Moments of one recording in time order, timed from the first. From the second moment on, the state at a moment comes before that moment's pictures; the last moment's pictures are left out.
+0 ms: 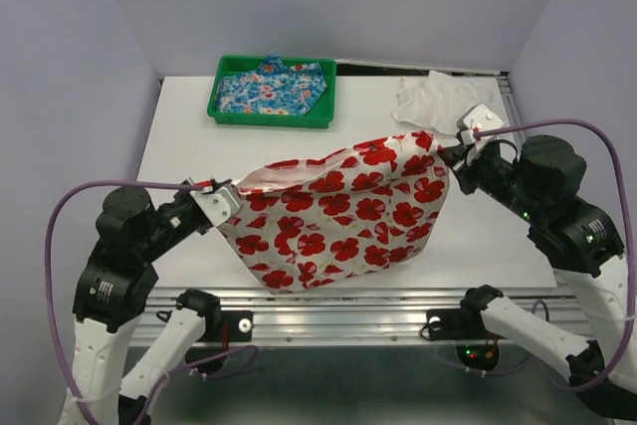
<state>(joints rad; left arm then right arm) -0.30 0.57 1.15 -0.80 0.42 0.68 0.52 0.83 1.37 -0.75 -0.04 -0.33</state>
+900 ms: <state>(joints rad) -0.29 1.75 1.27 -0.28 0.19 0.43 0.30 1.72 1.23 -0.21 0.14 -0.31</state>
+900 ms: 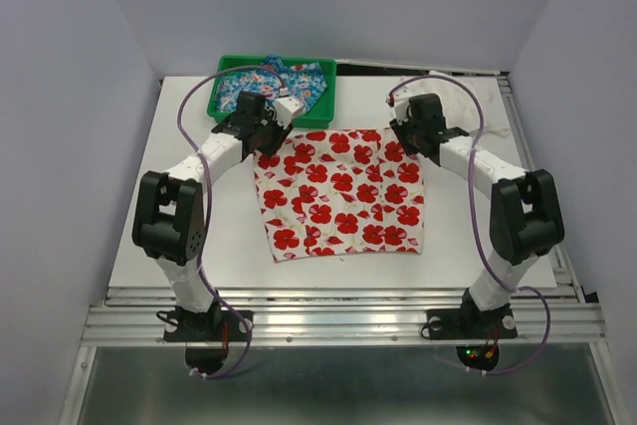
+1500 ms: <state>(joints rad) -0.30 1.40 1.11 -0.36 0.24 0.38 0.29 1.65 1.29 -0.47 -0.13 -0.42</state>
